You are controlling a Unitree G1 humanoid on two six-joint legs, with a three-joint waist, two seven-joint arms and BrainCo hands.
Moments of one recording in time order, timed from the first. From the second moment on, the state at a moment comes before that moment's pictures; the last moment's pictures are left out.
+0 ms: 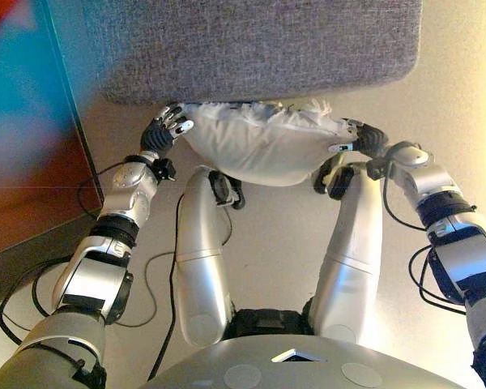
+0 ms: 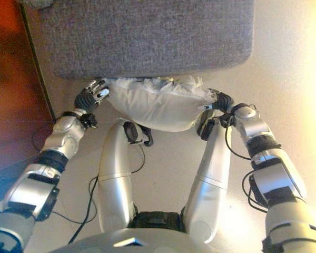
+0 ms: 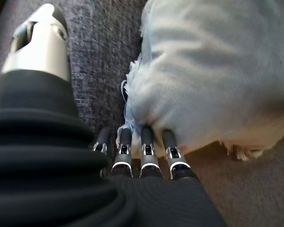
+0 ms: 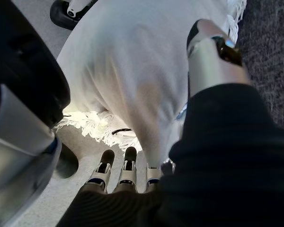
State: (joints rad) left arm -0.64 0.50 -0.29 0.82 -0.73 -0.11 -0.13; right arm -0.80 -0.62 0.45 0.89 0.40 0.12 0.32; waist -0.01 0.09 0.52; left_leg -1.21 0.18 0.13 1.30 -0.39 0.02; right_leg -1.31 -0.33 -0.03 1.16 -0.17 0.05
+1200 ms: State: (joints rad) left arm -0.66 0.42 -0.25 0.92 -0.68 -0.15 0.23; right arm -0.89 -0.60 0.49 0.88 0.38 0.14 0.23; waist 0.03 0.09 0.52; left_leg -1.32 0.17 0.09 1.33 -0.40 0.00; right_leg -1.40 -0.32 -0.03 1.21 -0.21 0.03
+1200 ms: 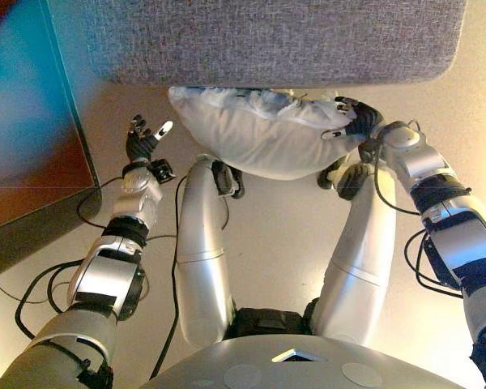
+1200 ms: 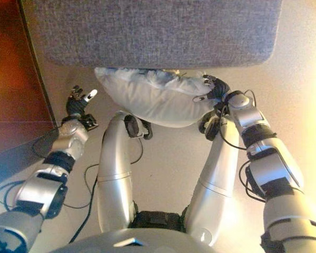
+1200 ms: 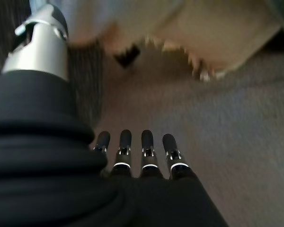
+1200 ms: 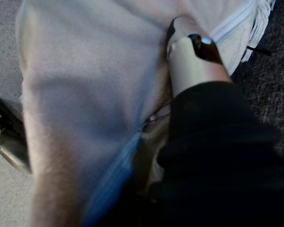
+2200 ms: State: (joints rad) left arm -0.88 0.50 -0.37 1.05 -0.69 -0.03 -0.04; right arm -0.99 -0.61 0.55 0.89 0.39 0.15 0.32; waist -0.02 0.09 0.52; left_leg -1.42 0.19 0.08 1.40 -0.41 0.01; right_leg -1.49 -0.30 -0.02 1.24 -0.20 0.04
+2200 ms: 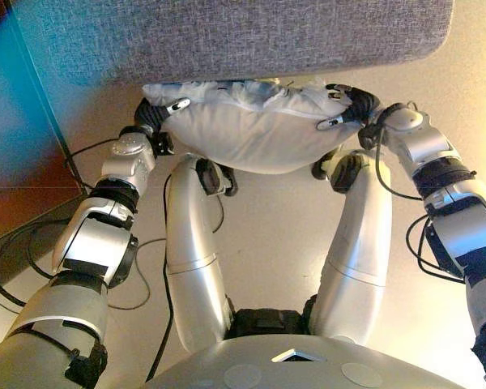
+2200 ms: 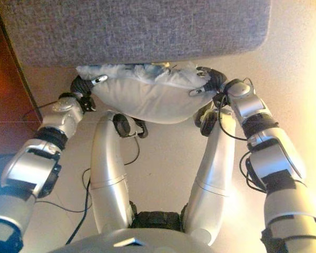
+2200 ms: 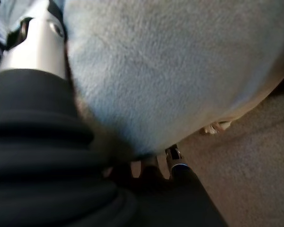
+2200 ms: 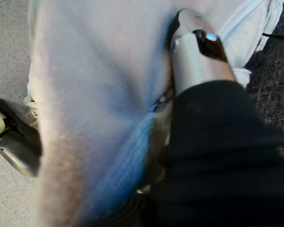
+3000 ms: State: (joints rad) left arm -0.91 0.53 -0.46 1.04 -0.69 -0.04 -0.14; right arm -1.09 -0.59 0.67 0.91 0.12 0.15 0.31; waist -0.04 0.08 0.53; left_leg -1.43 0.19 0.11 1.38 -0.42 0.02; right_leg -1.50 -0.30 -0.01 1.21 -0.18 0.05
